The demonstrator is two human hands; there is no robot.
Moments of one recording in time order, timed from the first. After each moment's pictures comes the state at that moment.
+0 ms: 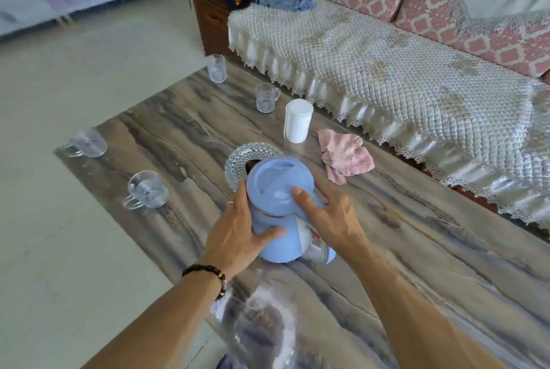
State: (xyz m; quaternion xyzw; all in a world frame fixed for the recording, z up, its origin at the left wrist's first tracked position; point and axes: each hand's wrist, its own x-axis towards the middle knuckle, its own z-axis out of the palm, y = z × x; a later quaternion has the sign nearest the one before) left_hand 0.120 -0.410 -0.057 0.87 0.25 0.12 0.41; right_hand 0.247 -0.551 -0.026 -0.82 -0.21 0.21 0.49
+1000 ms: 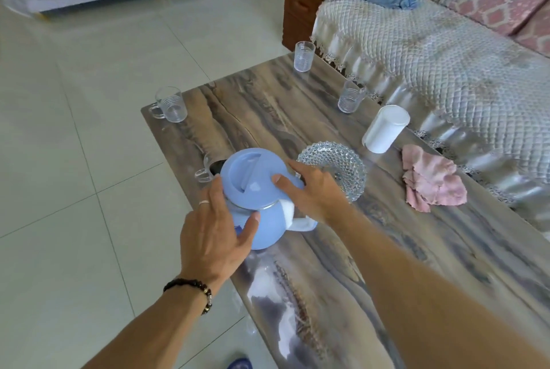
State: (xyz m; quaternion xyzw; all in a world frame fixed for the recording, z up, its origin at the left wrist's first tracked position) left_hand 0.010 -0.323 -0.073 0.84 0.48 0.17 0.20; right_hand 0.206 -0.368 -0.068 -0.80 -0.45 0.28 0.28
